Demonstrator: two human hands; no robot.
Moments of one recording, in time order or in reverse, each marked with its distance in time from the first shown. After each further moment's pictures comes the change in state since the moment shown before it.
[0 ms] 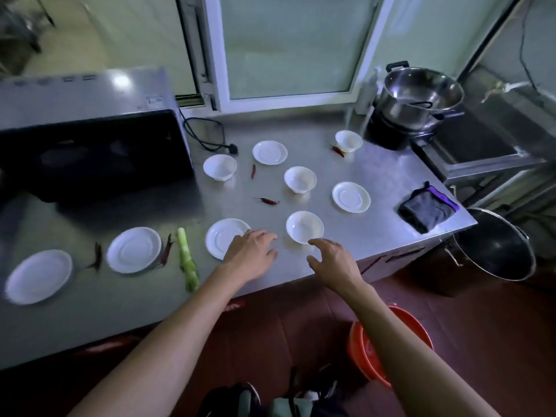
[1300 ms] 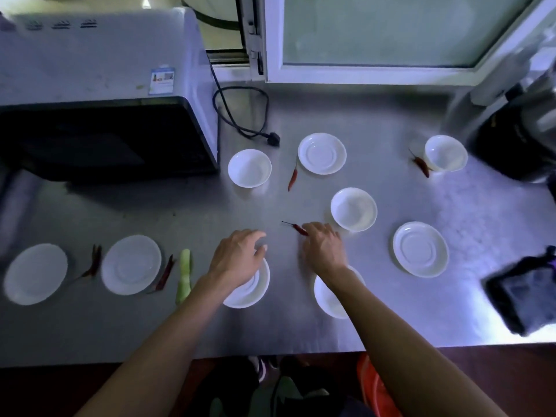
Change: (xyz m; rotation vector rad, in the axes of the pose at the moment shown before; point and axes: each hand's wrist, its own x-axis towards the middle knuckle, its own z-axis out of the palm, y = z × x) left_hand 0.140 -0.100 -0.001 -0.191 0.060 -0.409; right_hand 0.267 -0.031 0.063 -0.070 -0.167 -0.212
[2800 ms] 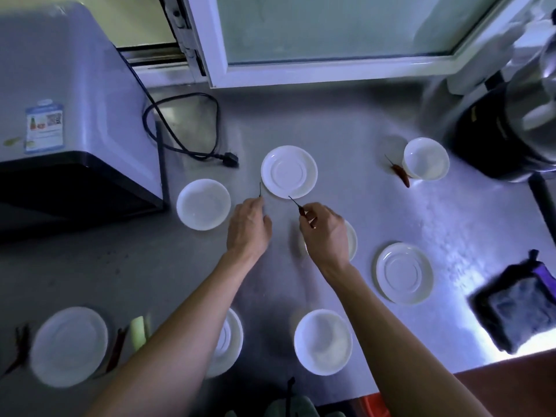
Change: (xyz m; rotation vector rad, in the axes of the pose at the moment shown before) left_hand 0.186 0.070 0.028 -0.086 0.092 -0.004; right_hand 0.099 0.038 -0.057 0.452 0.374 0.187
